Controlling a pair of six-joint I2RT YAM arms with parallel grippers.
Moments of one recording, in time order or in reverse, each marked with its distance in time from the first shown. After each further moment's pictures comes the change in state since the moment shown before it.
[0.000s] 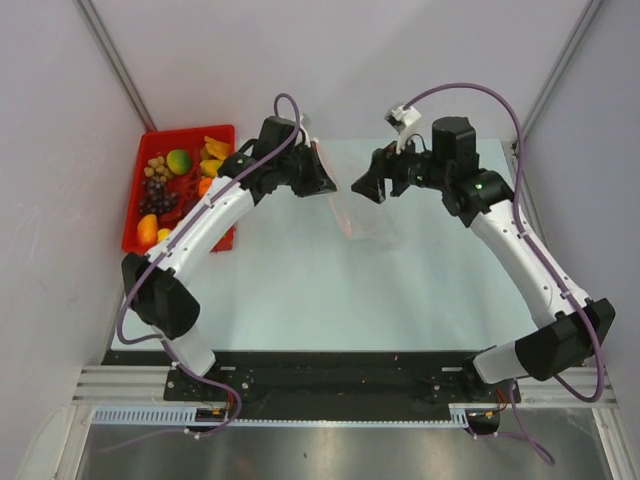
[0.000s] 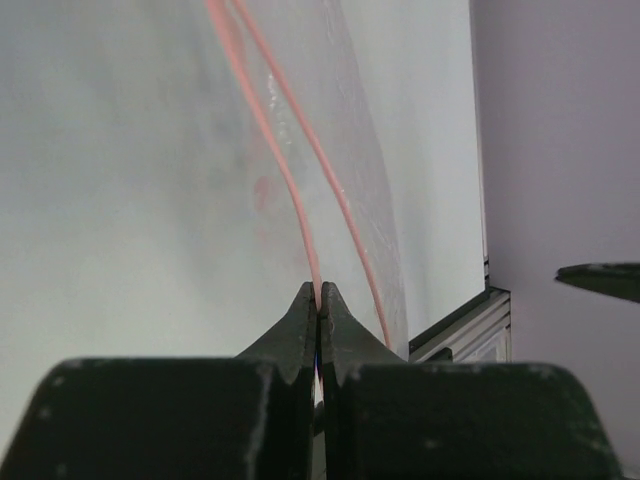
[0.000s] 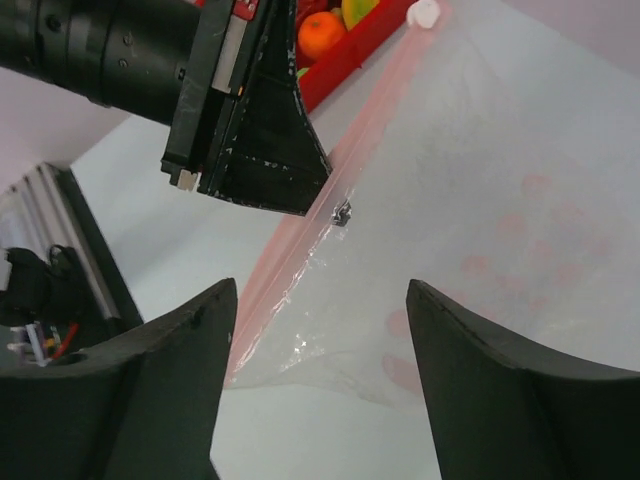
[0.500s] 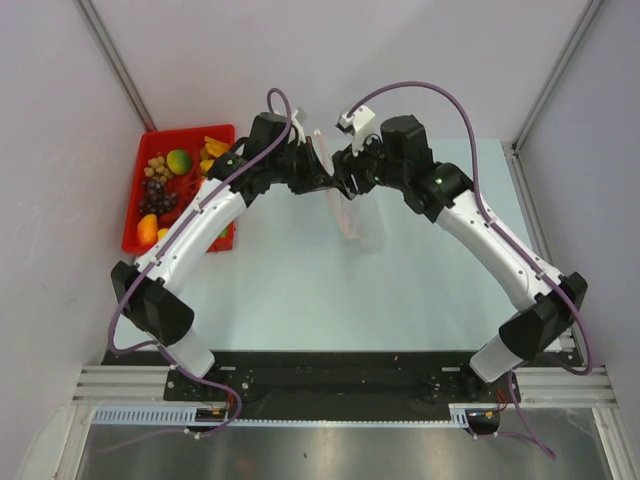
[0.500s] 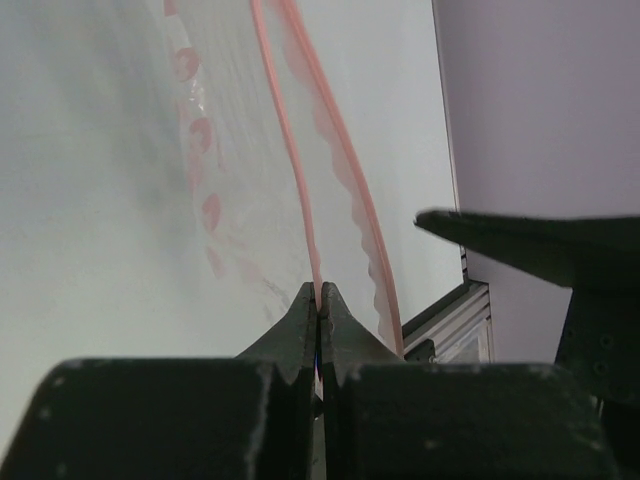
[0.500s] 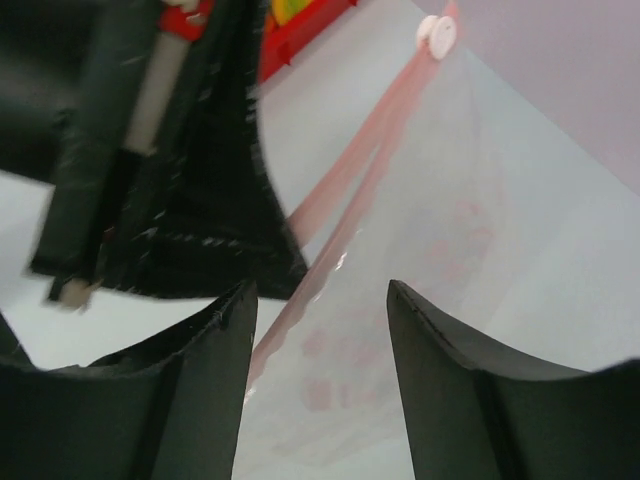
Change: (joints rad) left arm 0.000 -0.061 0.020 -0.013 0.022 -0.010; right arm 0.233 0.130 0.159 -0.049 0.368 -0.183
